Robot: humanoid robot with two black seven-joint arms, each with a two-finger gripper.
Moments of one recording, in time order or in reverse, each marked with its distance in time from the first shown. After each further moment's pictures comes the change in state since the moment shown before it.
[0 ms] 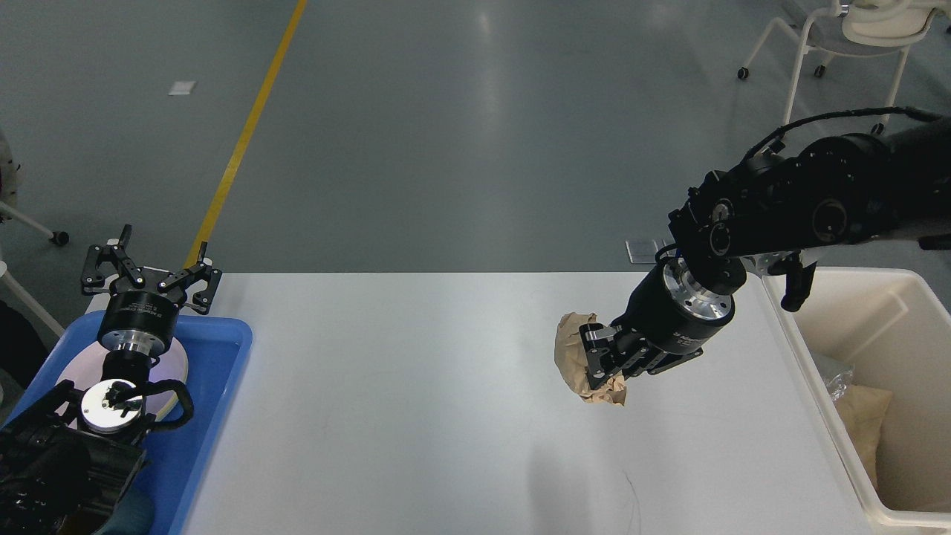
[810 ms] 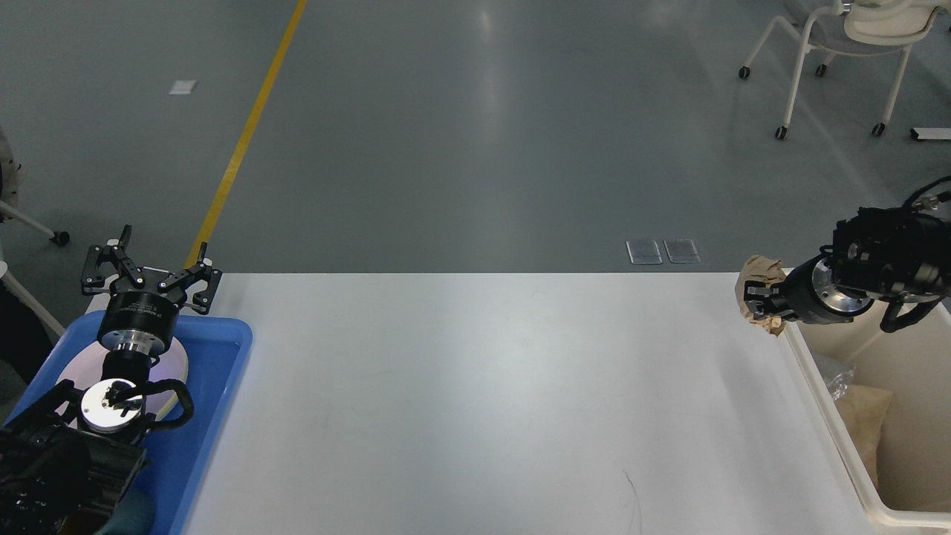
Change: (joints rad) left arm 0.000 0.000 0.000 0.000 0.000 0.000 0.000; right arm -0.533 -0.180 -0.207 -0.642 0.012 -0.209 -0.005
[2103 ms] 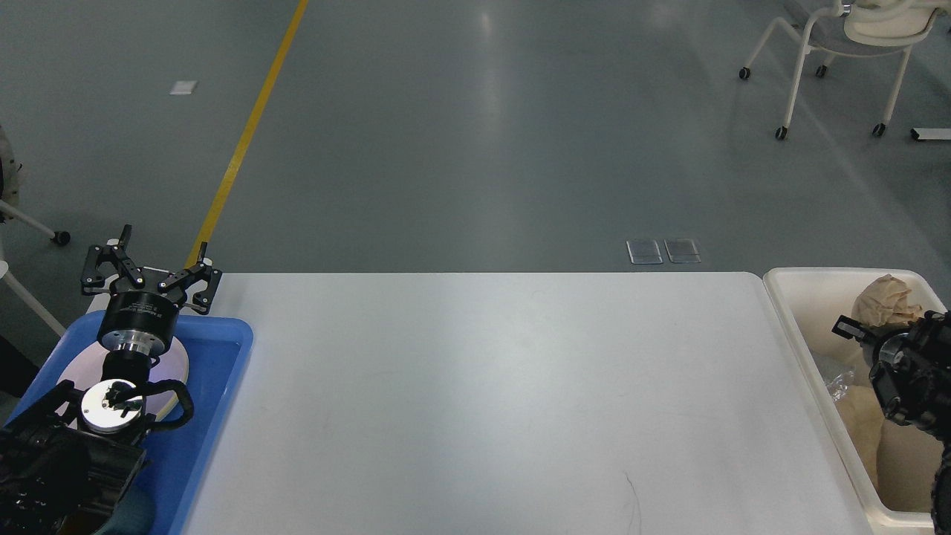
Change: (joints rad) left arm 0.000 0.000 0.000 0.000 0.000 0.000 0.000; right arm -0.804 0.021 0.097 -0.969 0.363 -0.166 -0.146
